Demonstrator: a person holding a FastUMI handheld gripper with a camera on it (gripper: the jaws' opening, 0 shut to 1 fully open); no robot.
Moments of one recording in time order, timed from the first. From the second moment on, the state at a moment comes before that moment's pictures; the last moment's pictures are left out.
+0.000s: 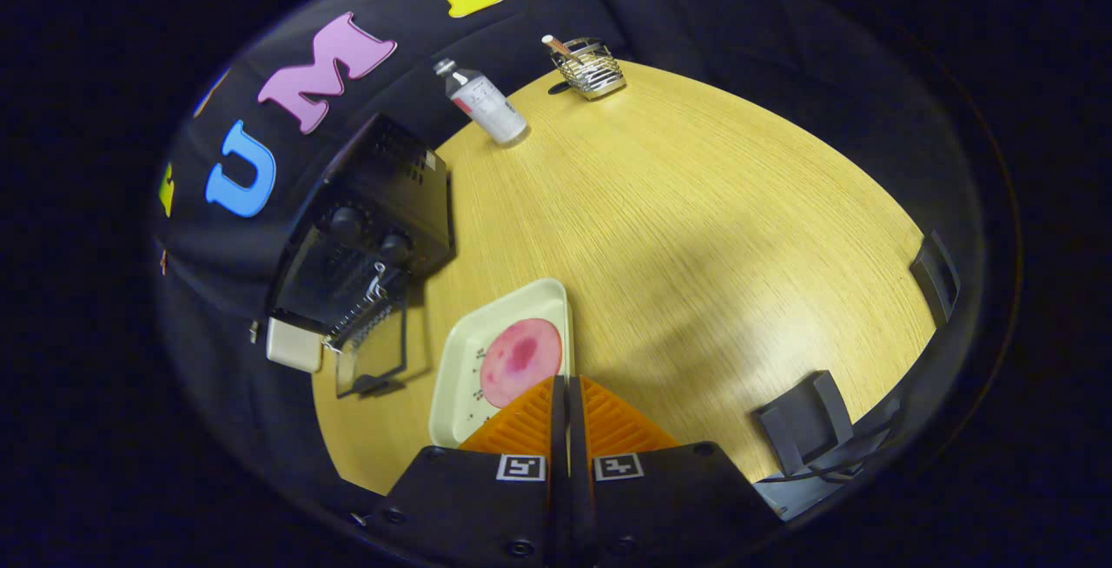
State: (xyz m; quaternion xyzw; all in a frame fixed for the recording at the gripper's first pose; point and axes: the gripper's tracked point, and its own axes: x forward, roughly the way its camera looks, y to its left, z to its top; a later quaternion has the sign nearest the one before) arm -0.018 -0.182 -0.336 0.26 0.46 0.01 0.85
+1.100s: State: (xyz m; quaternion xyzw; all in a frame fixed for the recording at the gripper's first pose) arm -0.036 -0.121 -0.363 0.39 0.48 -0.06 0.78
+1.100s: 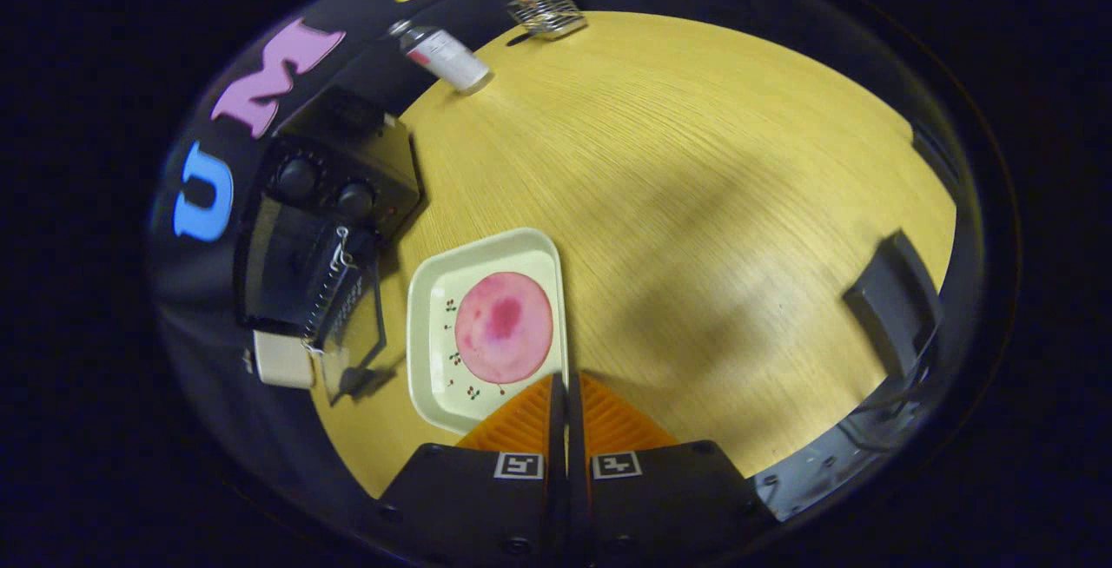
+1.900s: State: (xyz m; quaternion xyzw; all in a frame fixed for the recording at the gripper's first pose) arm -0.045 -0.134 -0.274 0.58 0.37 -0.05 0.72
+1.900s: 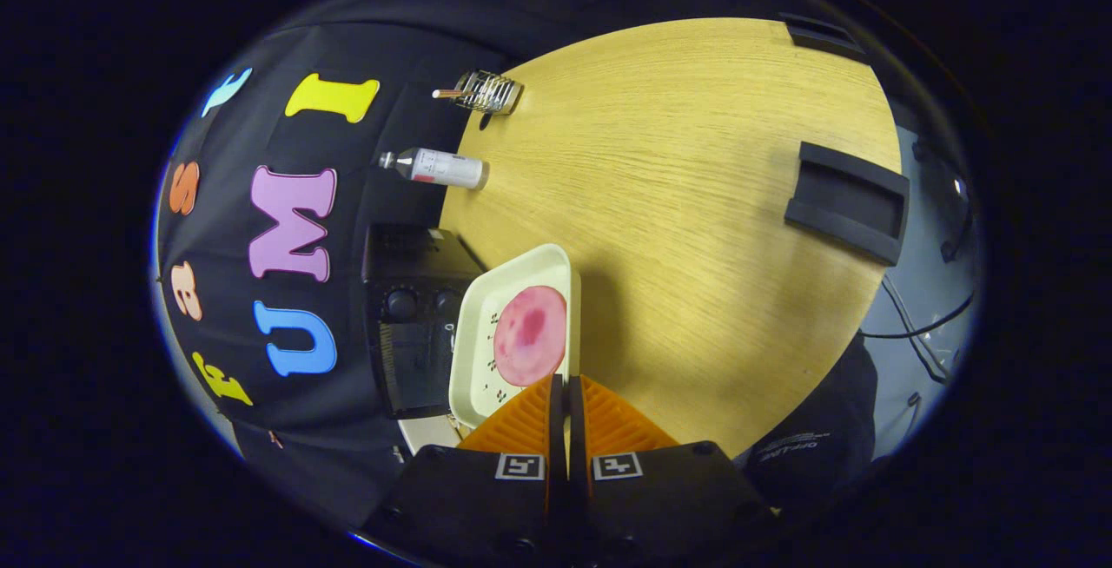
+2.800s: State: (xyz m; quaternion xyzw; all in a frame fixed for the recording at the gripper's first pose) arm 0.050 0.051 -0.236 0.50 0.40 0.09 0.76
